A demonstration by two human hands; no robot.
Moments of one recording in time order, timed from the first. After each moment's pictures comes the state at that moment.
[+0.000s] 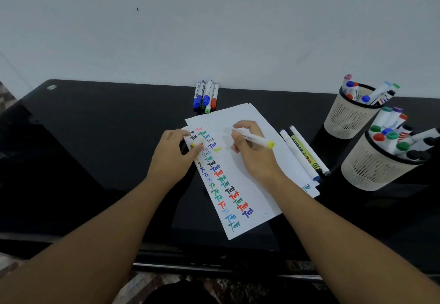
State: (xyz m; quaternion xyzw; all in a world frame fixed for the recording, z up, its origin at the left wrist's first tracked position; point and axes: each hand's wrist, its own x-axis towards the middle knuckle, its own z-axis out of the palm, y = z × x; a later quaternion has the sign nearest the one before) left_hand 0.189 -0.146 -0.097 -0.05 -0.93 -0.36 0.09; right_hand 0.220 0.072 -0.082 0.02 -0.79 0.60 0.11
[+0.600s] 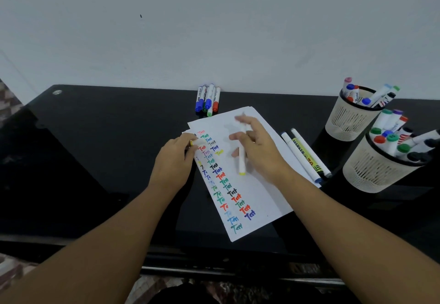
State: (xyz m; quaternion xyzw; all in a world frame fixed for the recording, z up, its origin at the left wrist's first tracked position) left_hand 0.198 -0.145 -0.094 -0.10 -0.94 -0.31 0.14; right_hand 0.215 0.078 -0.059 0.00 -0.78 0.62 0.02
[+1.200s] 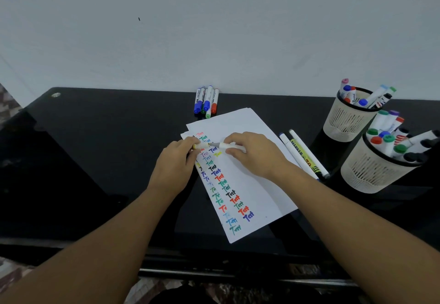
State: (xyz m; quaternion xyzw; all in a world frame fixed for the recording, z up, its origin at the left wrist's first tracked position) left_hand 0.200 -0.143 -0.094 -0.13 -0.94 -0.28 0.14; right_hand 0.204 0.090 -0.058 0.12 -0.97 0.22 0.02
